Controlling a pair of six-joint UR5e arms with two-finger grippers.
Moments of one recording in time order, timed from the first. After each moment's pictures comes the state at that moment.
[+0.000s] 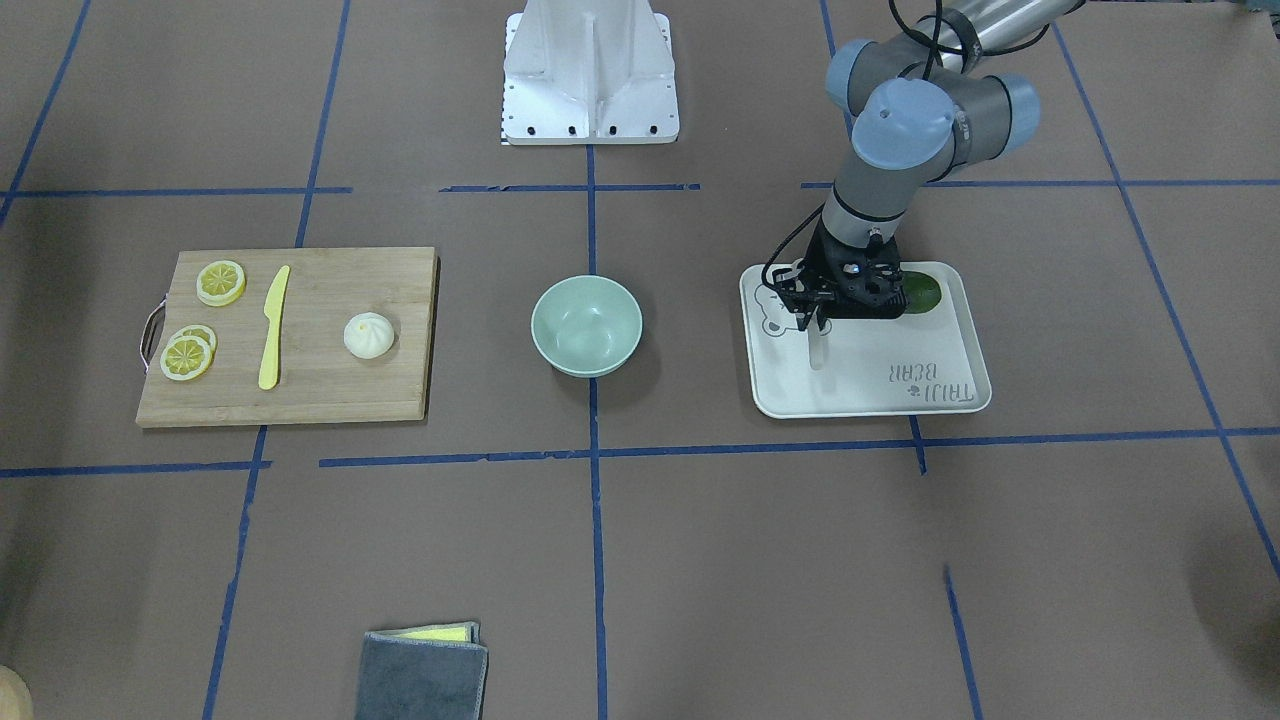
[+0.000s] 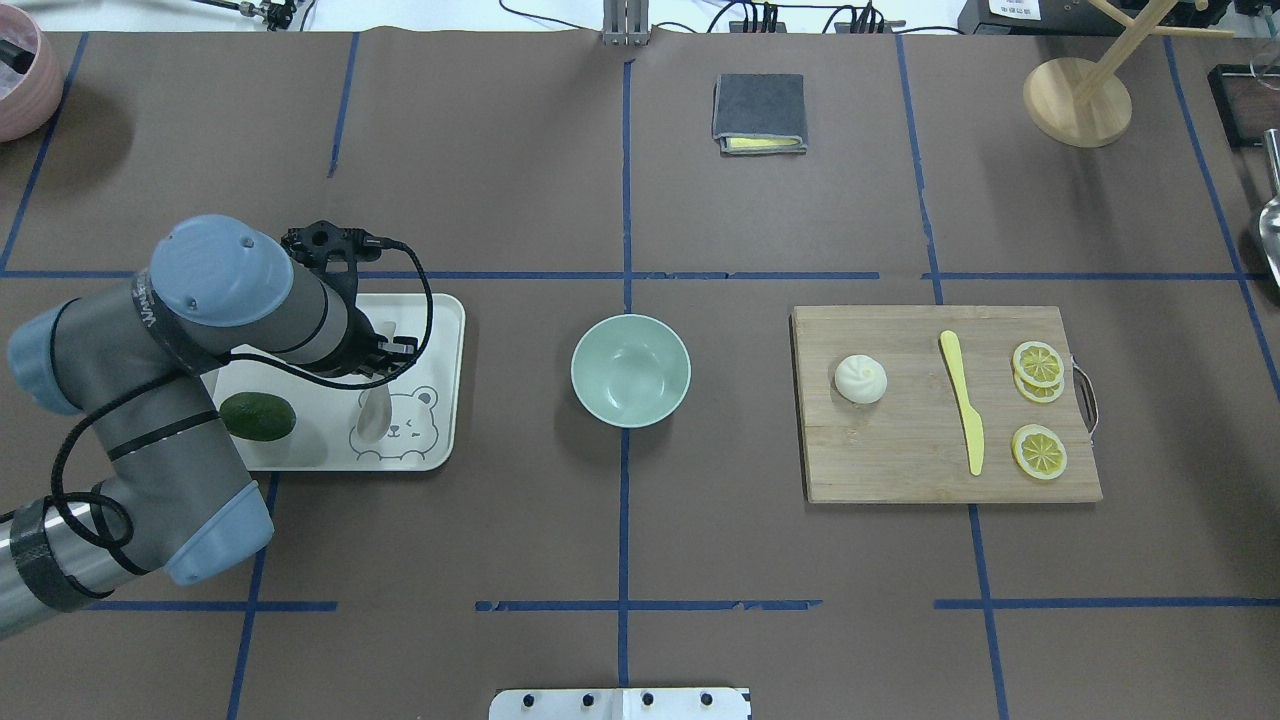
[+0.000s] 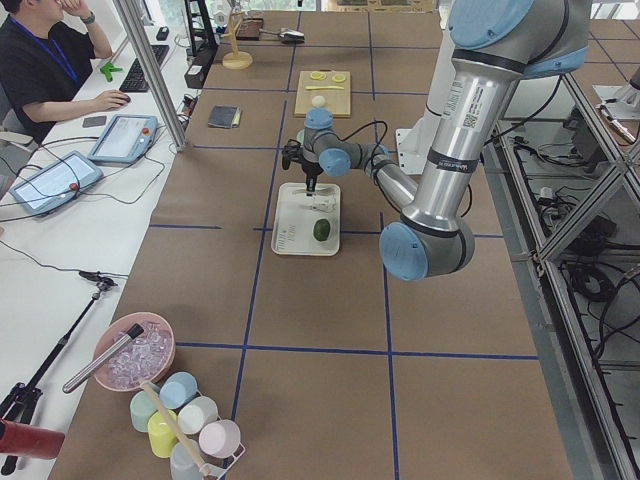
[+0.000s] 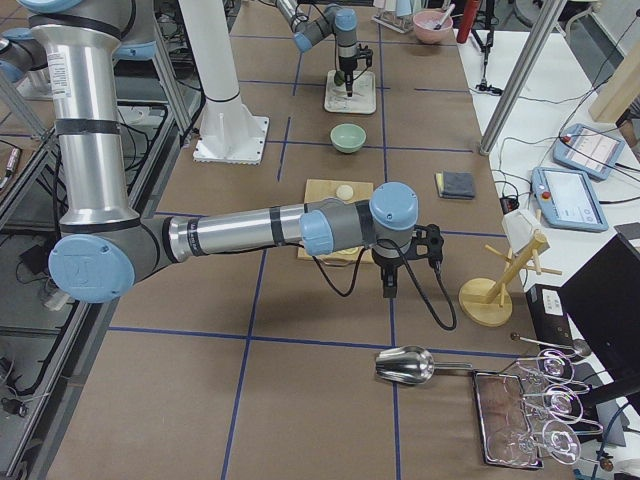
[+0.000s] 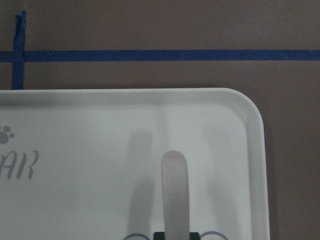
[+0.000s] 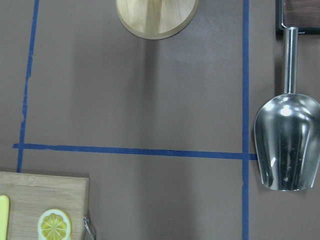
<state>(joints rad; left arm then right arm) -0.64 -1.93 -1.81 -1.73 -1.89 -1.10 1.49 -1.51 1.73 -1.49 2.47 0.29</state>
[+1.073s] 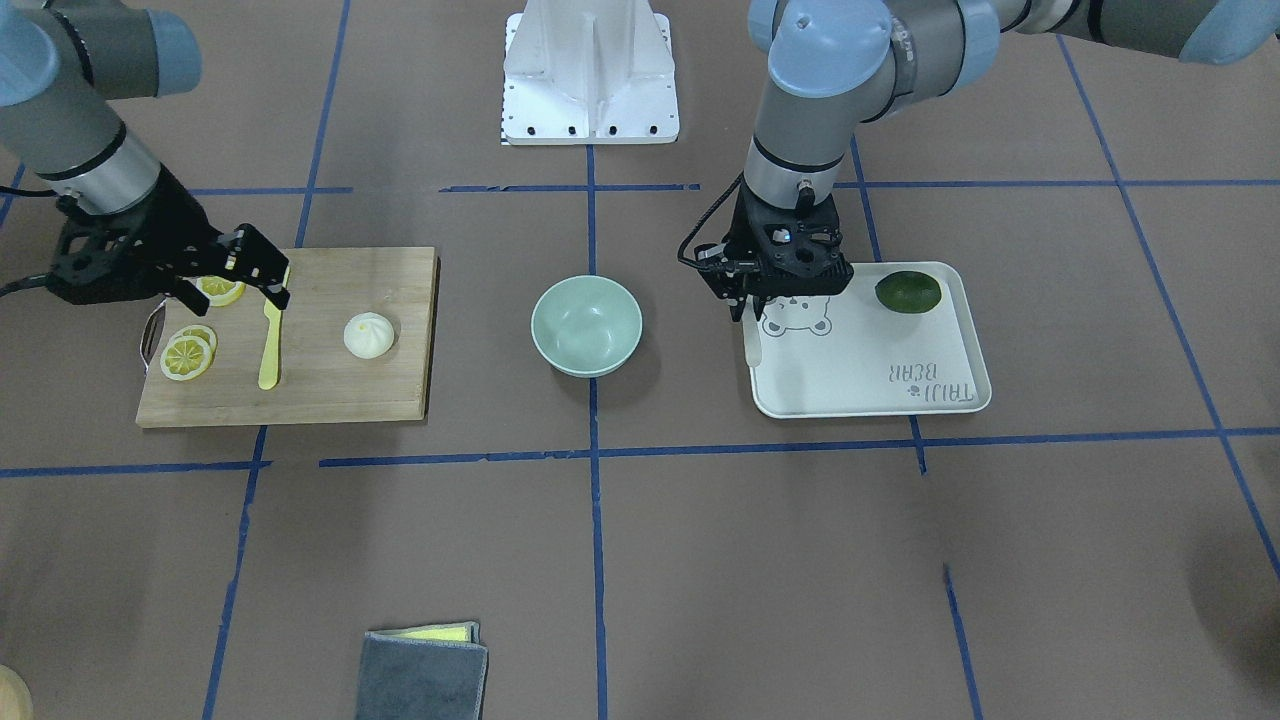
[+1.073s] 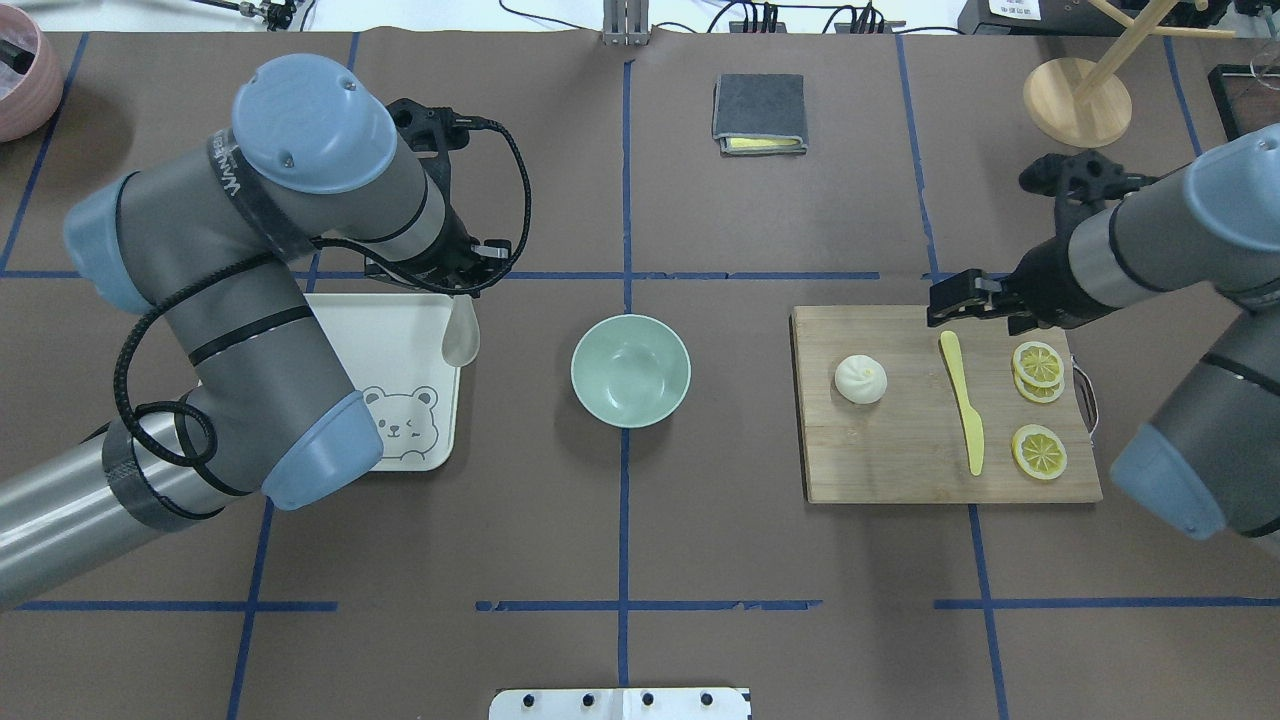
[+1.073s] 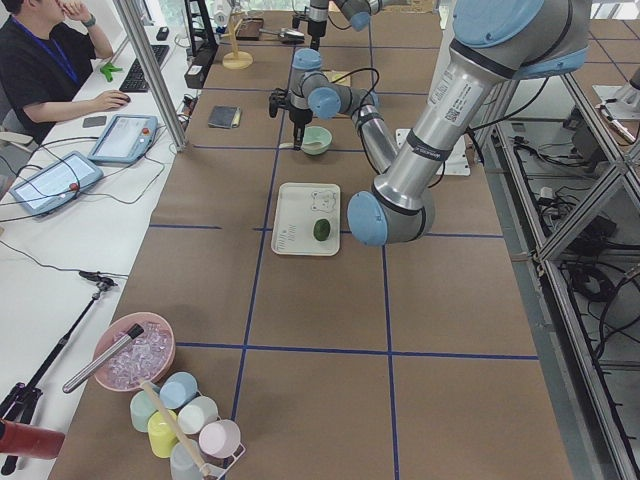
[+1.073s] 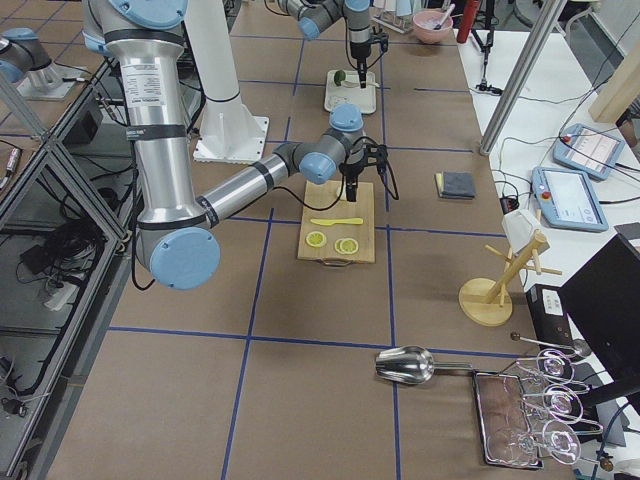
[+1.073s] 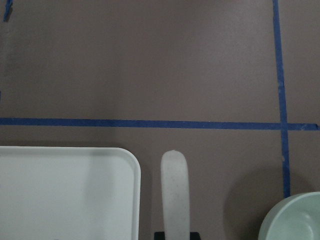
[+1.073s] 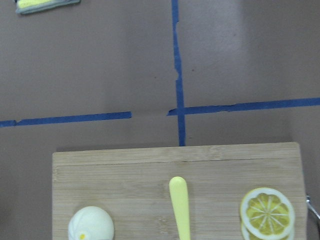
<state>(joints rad) -0.68 -2.23 -1.79 -1.52 -1.91 -1.15 0.79 -1.44 1.95 -1.25 2.05 1.09</state>
